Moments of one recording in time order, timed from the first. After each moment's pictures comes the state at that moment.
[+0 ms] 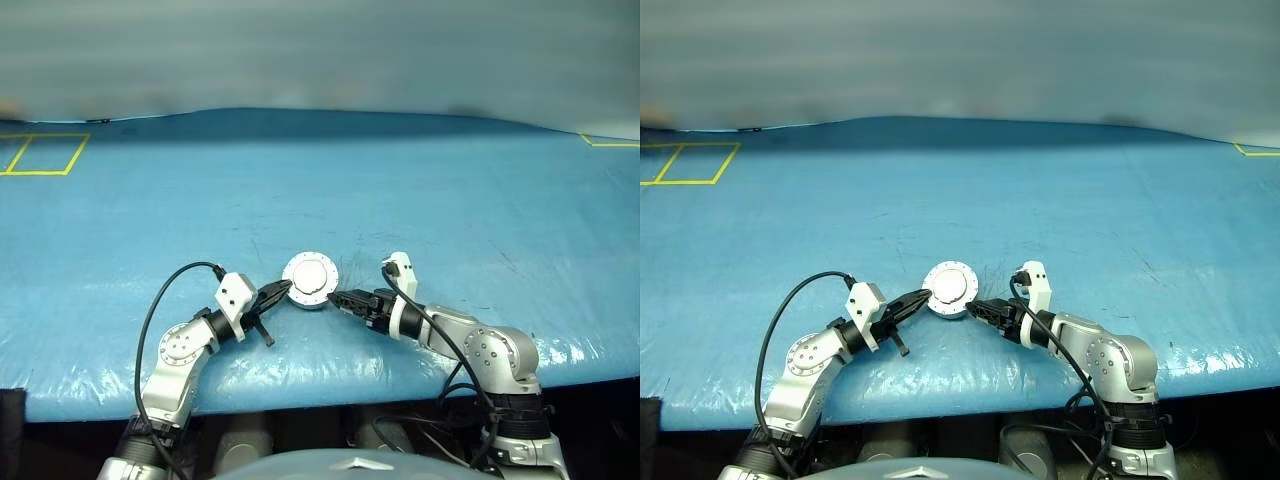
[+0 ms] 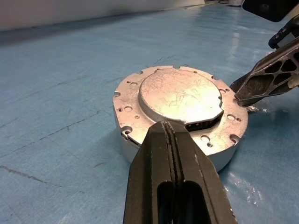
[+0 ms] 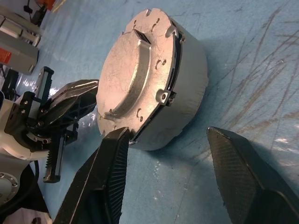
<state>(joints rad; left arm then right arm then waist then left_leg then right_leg) 0.02 0.31 -0.13 0.07 -0.18 -0.16 -0.75 -0.13 -0.24 -0.08 -0.25 0.76 1.13 0.41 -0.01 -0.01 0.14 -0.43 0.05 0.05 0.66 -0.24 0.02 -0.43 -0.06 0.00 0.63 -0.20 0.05</state>
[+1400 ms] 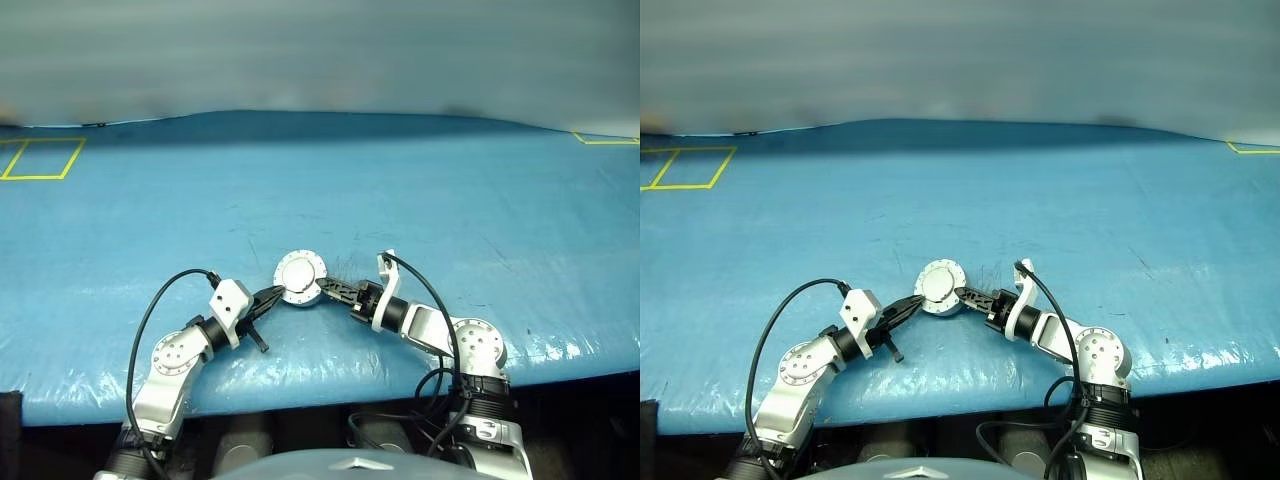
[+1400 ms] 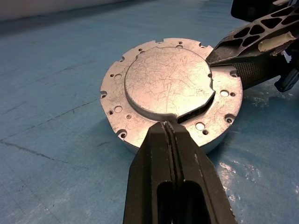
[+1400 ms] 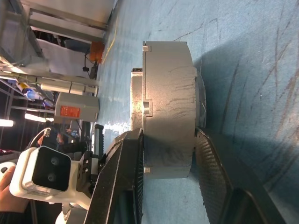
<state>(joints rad) 0.07 0.34 -0.13 0.02 -0.16 -0.14 -0.71 -0.21 -0.03 -0.25 -0.01 0.96 1.23 0.32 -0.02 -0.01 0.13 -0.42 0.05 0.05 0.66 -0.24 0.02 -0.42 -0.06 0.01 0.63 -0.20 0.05</state>
